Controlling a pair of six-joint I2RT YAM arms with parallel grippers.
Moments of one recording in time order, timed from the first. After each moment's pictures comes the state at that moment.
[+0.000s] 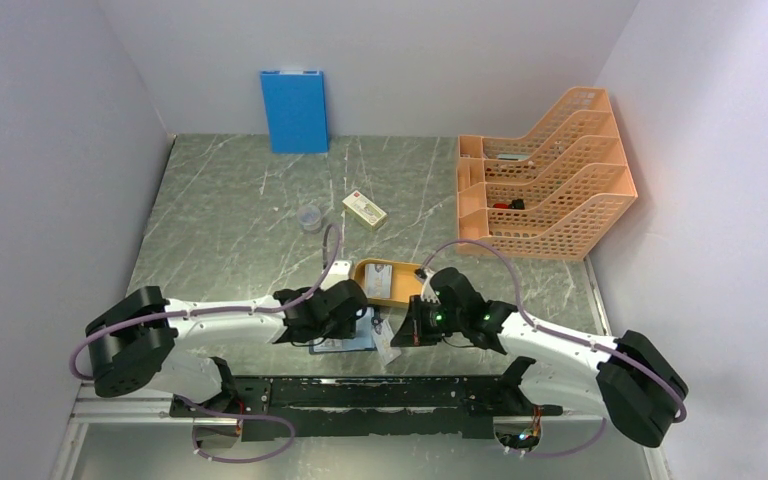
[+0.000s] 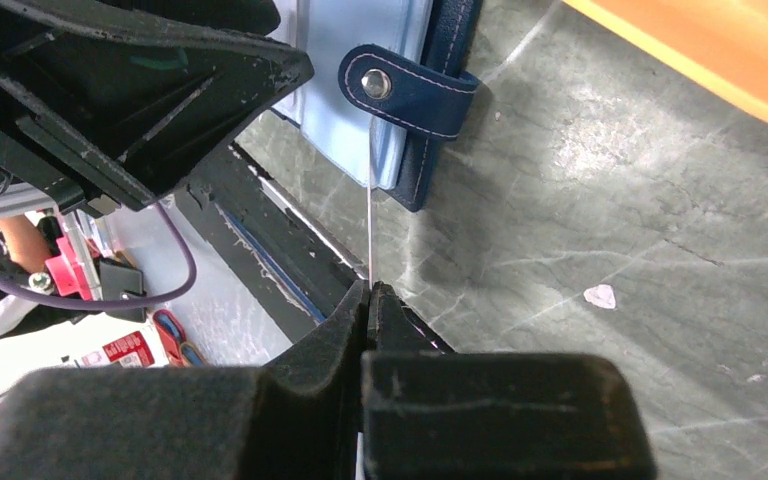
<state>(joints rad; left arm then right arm) -1.12 1.38 0.67 -0.33 -0.35 -0.93 0.81 1.07 0.37 -0.08 -0.41 0.82</state>
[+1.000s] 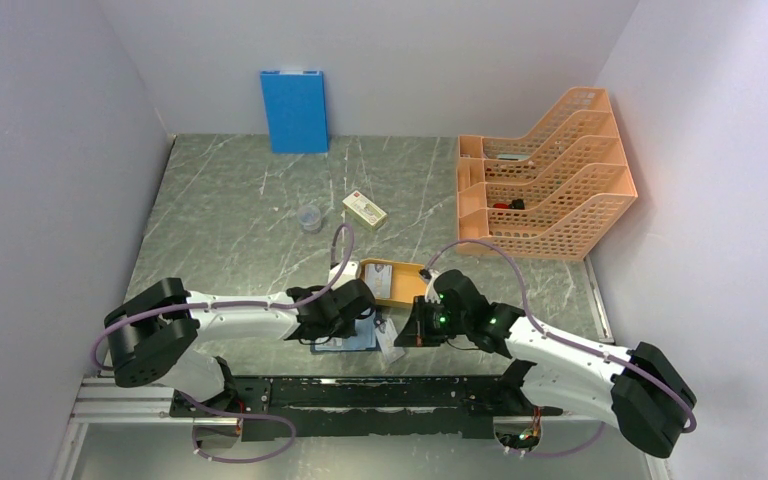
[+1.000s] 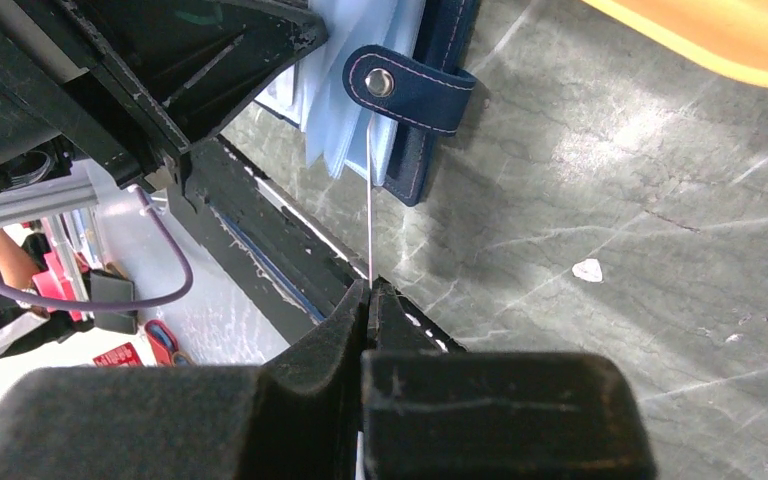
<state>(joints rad) -1.12 1.47 0.71 -0.32 -0.36 -0.91 0.83 0.99 0.37 -0.14 -0.35 0.83</state>
